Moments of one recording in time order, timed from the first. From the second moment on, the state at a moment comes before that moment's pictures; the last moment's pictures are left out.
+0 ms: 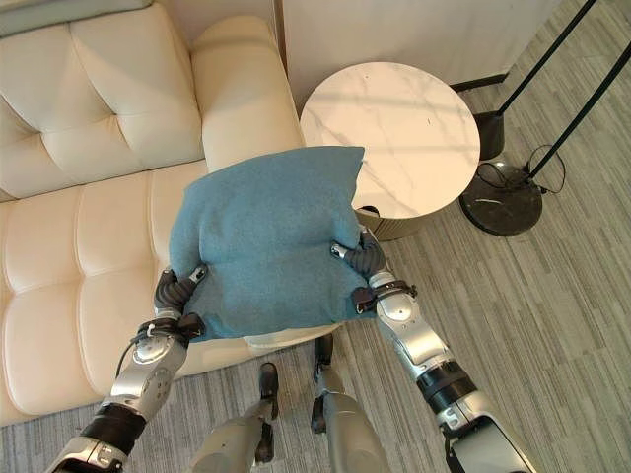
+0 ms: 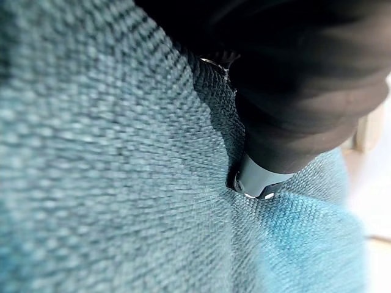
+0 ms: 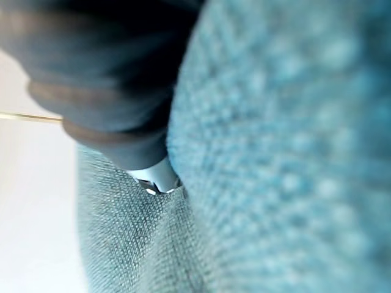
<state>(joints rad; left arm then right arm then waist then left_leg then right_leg) -0.15 0.33 -0.19 0.29 -0.57 -0.19 0.31 -0.35 -0.42 0.36 0.20 0.32 -0.10 -0.15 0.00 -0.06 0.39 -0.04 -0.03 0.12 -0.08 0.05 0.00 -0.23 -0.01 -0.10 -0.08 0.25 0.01</state>
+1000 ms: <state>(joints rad) 0.10 0.34 -0.19 0.01 -0.53 -0.16 0.16 0.02 -0.47 0.18 -0.12 0.25 -0.13 -0.05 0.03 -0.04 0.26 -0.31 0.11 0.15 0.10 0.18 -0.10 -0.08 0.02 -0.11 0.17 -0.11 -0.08</state>
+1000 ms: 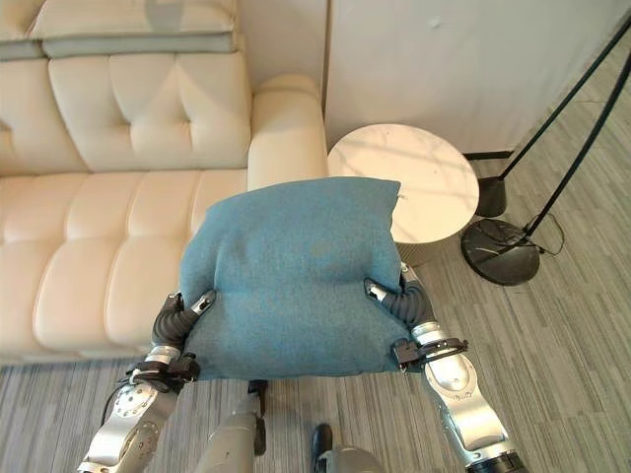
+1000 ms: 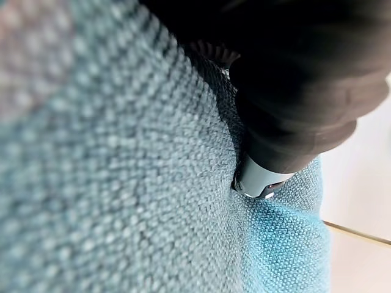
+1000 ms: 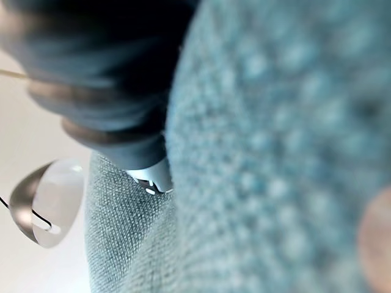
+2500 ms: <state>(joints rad) 0.07 0.33 -0.23 0.13 -0.49 -0.13 0.09 0.13 -0.45 0.14 -0.11 0.41 -0.12 0.05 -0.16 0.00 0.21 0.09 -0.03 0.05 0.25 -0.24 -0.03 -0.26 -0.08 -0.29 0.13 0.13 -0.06</state>
